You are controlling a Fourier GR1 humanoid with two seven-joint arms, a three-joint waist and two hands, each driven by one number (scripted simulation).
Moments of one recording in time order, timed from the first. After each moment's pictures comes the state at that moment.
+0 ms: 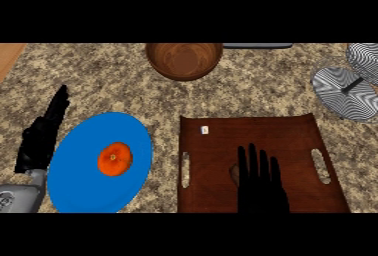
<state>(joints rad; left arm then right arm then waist) -0.13 0.42 -0.07 -1.48 0.00 0.20 0.08 0.02 -0.08 0.74 -1.97 1.32 0.43 1.04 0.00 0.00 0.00</state>
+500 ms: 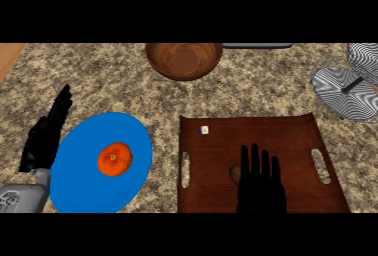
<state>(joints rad) -0.14 0.39 -0.06 -1.48 -0.05 0.19 0.08 0.05 -0.02 0.67 -1.88 1.38 0.42 1.00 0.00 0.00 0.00</state>
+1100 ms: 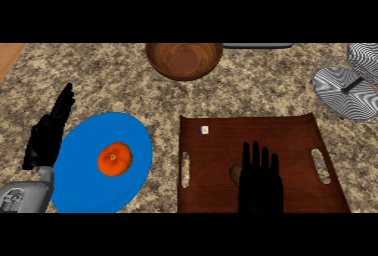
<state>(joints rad) -0.15 0.34 -0.01 -1.47 -0.09 0.15 0.09 0.03 -0.01 0.59 -1.77 1.35 0.37 0.95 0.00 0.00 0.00</state>
